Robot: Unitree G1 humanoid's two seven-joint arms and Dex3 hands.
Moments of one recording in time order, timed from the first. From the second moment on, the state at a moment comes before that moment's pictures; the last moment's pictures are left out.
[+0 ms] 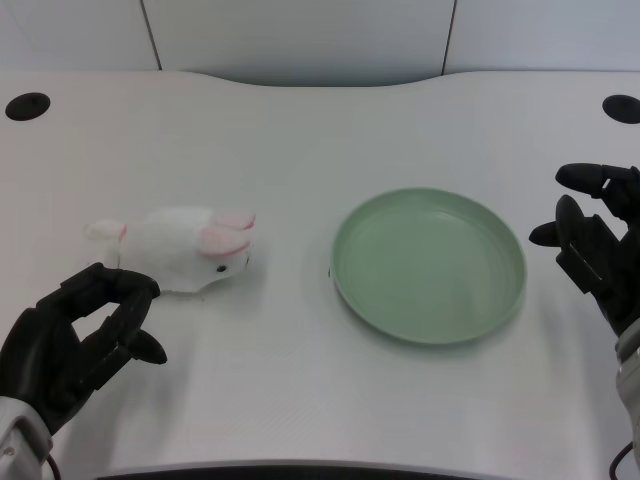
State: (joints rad) left arm -0.04 0.16 0.23 0.06 -0.35 0.28 -0.30; right arm -0.28 0.00 -0.19 0.25 0.21 0.05 0.02
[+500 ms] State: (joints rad) left arm -0.04 0.16 0.23 0.06 -0.35 0.30 -0.30; right arm -0.28 0.00 -0.19 0.25 0.21 0.05 0.02
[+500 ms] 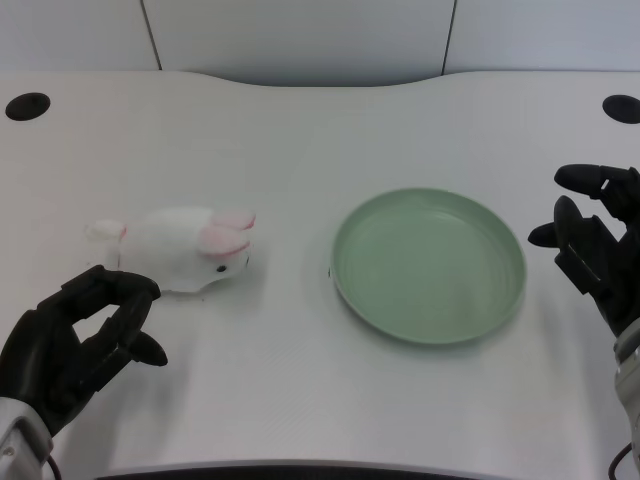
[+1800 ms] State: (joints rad) left arm -0.62 0.55 -0.22 0.33 0.62 -0.27 -0.27; right arm -0.30 -0.02 -0.22 0.26 0.22 0.07 0.02
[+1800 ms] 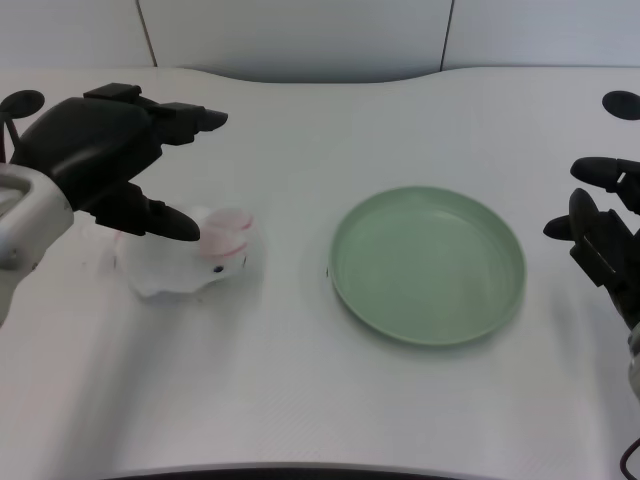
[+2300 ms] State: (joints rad) left arm -0.83 0.54 -0.36 0.70 0.65 -0.24 -0.36; right arm -0.31 -0.01 -0.22 0.25 0.22 0.09 0.02
